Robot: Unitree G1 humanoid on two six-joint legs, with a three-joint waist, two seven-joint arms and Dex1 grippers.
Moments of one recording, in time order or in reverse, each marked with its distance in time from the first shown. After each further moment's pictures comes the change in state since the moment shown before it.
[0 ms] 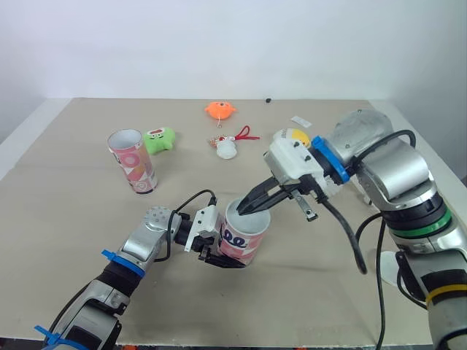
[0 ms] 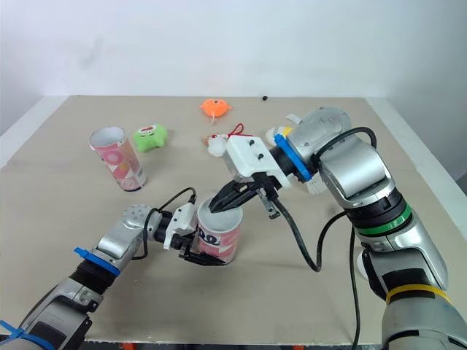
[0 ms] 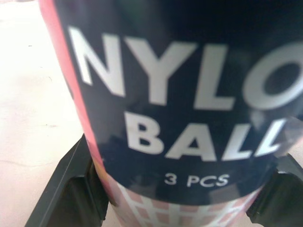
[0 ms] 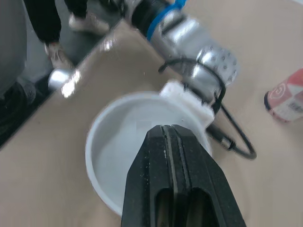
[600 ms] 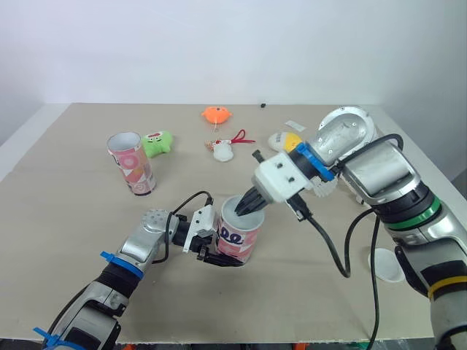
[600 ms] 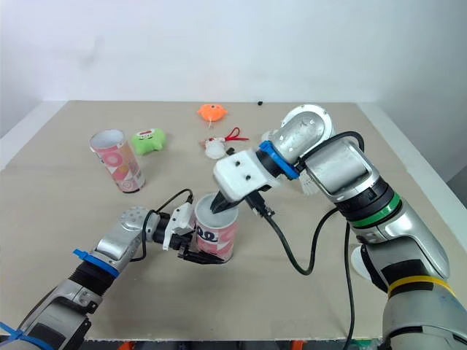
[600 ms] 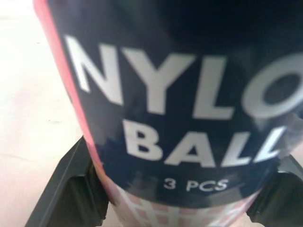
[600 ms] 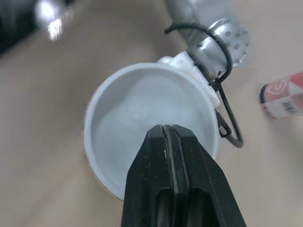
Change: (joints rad) left arm 0.012 0.000 0.008 0.007 0.001 -0.003 0.019; right arm -0.062 0.023 0.045 0.127 0.030 -0.115 0.005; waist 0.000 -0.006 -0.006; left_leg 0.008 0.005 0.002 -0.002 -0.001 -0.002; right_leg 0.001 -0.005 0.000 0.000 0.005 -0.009
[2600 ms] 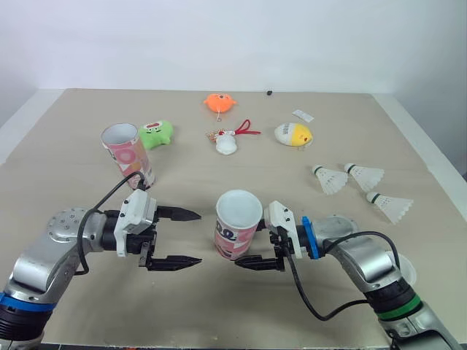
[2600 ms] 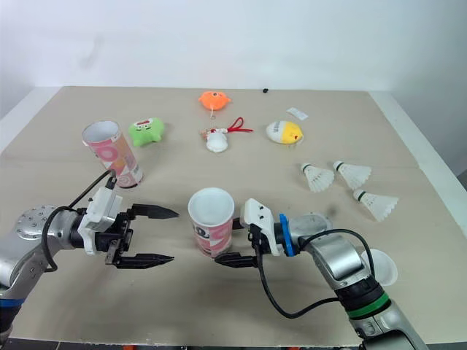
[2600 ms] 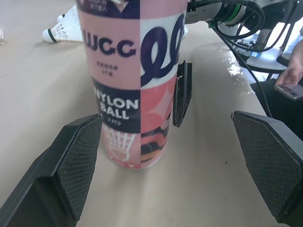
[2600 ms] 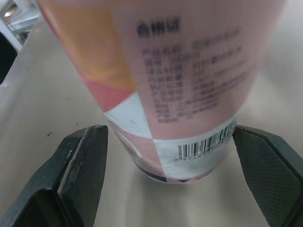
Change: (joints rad) left arm 0.311 0.423 0.382 -0.645 -0.374 0.332 0.123; right arm 0.689 0.143 -0.151 -0.129 -0.018 0.131 -0.439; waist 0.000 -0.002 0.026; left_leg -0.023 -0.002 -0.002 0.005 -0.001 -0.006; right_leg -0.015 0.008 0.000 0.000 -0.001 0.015
